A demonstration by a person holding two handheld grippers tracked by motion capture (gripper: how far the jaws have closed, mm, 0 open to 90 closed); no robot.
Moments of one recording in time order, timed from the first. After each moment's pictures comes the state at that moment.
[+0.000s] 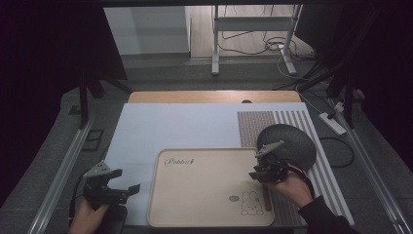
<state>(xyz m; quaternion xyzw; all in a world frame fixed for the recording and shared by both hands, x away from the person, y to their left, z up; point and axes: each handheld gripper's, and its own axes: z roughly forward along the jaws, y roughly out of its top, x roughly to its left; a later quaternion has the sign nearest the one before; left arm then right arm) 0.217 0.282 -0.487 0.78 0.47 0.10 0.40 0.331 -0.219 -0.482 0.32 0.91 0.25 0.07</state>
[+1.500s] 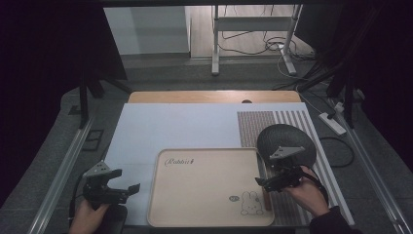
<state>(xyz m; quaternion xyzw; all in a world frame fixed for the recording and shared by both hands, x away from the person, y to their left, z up) 0.218 0.283 -0.487 0.78 0.47 0.09 0.40 0.311 -0.250 -0.471 0.35 0.88 0.31 0.13</state>
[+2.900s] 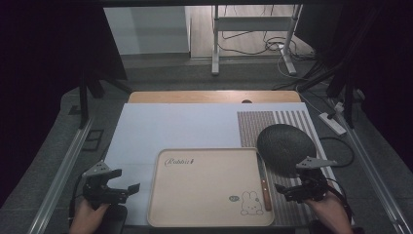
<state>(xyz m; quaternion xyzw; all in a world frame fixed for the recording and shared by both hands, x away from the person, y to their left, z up) 0.218 0.284 -0.487 0.78 0.47 0.09 0.40 0.275 -0.306 -0.466 0.42 0.83 0.34 0.14</state>
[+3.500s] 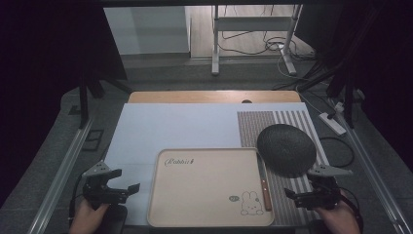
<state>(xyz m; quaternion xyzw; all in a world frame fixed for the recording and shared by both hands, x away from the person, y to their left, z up) 0.218 0.284 -0.487 0.78 0.47 0.09 0.40 0.253 -0.328 -0.464 0.44 0.81 0.34 0.16</state>
